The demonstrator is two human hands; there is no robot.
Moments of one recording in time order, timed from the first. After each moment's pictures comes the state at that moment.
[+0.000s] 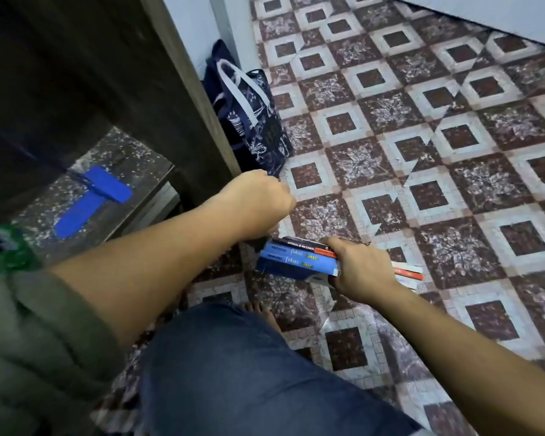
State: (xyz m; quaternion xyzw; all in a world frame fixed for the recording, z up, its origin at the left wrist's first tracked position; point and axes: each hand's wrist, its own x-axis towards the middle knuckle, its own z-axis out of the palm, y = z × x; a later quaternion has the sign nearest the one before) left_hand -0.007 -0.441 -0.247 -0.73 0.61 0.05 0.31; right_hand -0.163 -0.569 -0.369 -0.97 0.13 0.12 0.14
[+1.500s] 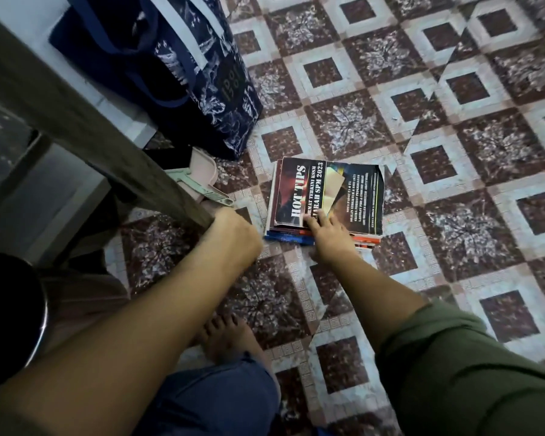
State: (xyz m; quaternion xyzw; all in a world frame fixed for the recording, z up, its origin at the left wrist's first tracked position) left_hand 0.016 -0.461 -0.430 -0.71 0.57 0.17 0.37; right_hand -0.066 -0.614 -0.605 -0.93 0.22 0.26 0.16
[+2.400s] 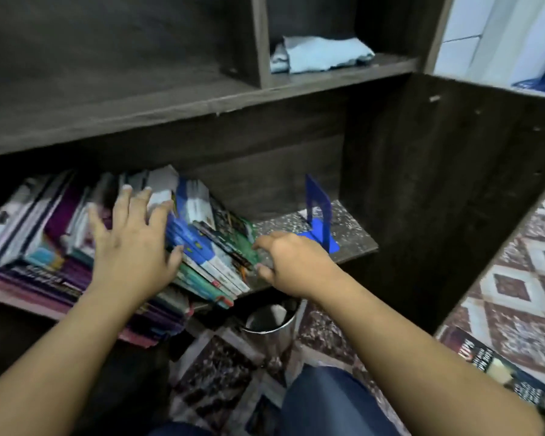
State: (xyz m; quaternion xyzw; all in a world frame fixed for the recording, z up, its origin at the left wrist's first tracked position) left_hand -0.066 0.005 -0.138 -0.97 -0.05 -0.22 0.12; right_hand -0.019 -0.232 -0.165 -0.94 -0.32 -0.01 0.14
